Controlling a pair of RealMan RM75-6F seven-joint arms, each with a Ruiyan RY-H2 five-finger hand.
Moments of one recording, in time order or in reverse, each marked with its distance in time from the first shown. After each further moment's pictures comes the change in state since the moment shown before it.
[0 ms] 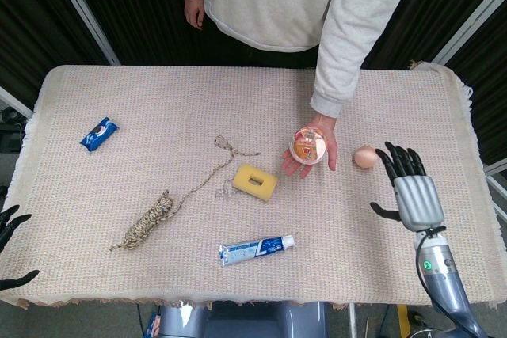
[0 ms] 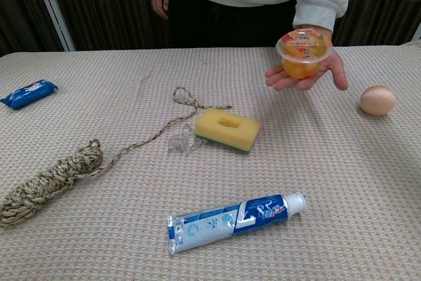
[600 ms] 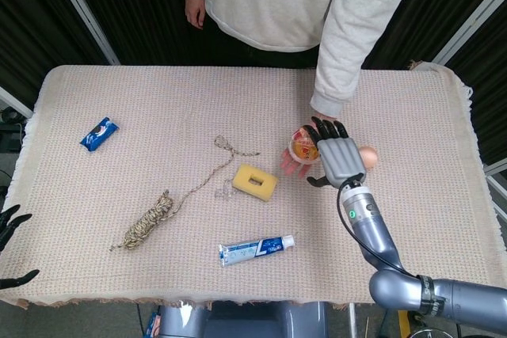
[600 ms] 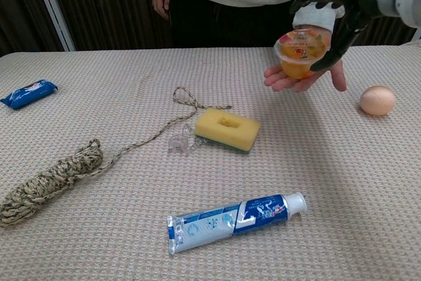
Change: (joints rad) left arm -0.010 0.004 0.000 0.001 -0.007 -0.020 -0.010; right arm 0.460 -0.119 0.169 -0.090 0.747 -0.146 -0.479
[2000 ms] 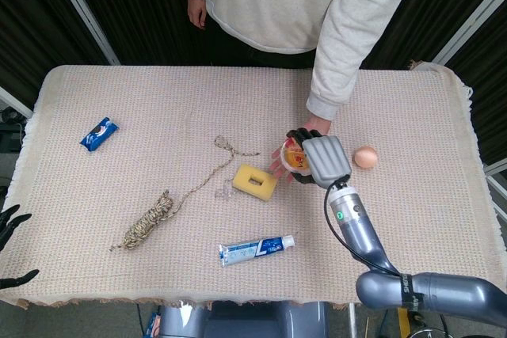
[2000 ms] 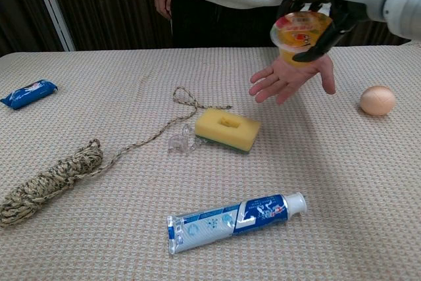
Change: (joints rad) left arm -0.002 0.003 0.003 -0.001 -0.002 -0.004 -0.009; right arm 0.010 -0.041 -0.156 0.075 -0.301 0.106 0.243
